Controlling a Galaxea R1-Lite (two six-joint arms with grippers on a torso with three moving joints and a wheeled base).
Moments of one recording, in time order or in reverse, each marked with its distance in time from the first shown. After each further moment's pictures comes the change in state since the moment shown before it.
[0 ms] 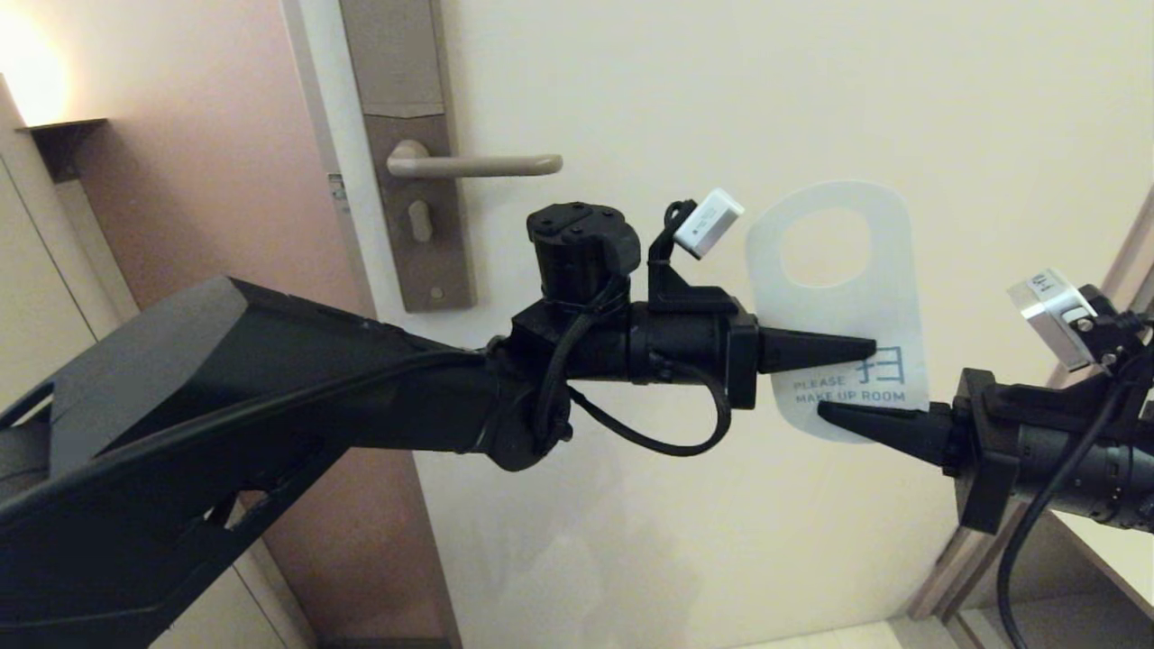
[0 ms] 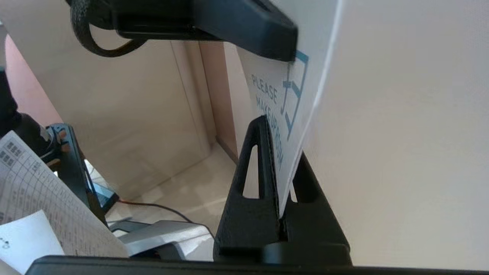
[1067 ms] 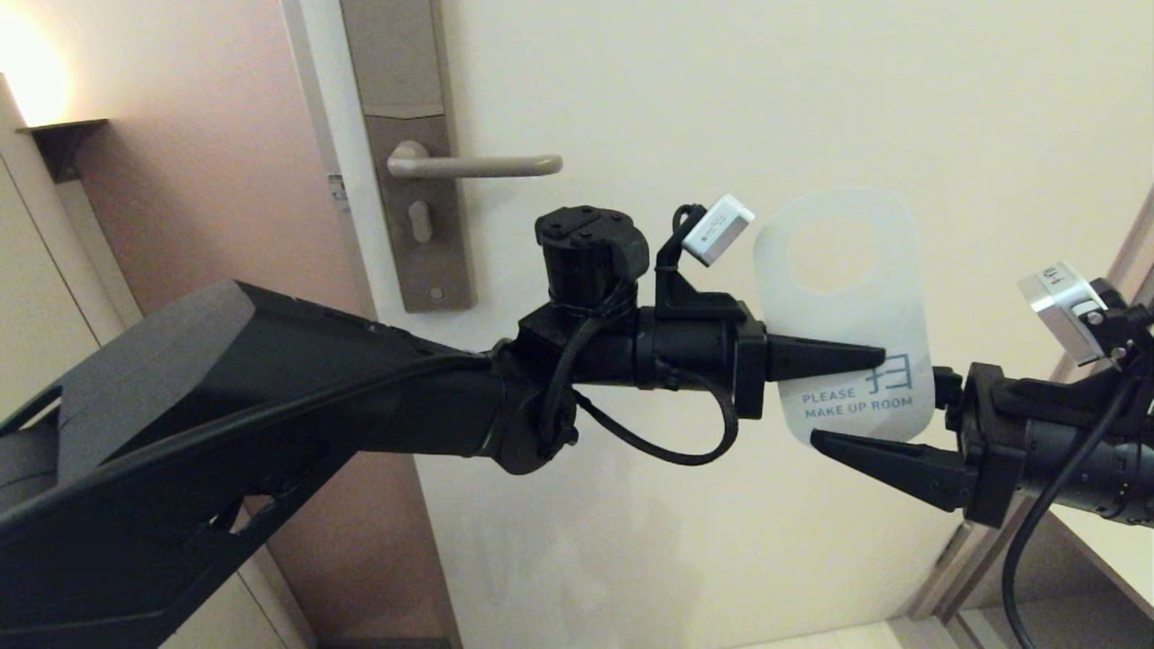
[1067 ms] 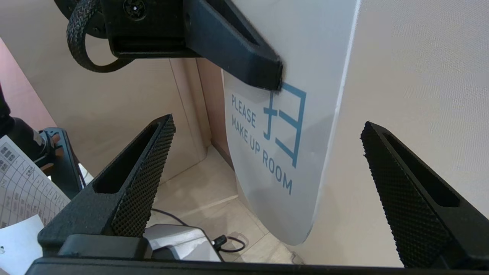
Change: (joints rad) left arm -0.004 0.010 -0.010 0.011 0.000 0.040; right arm 0.000 -0.010 -0.005 0.001 -0.004 0.005
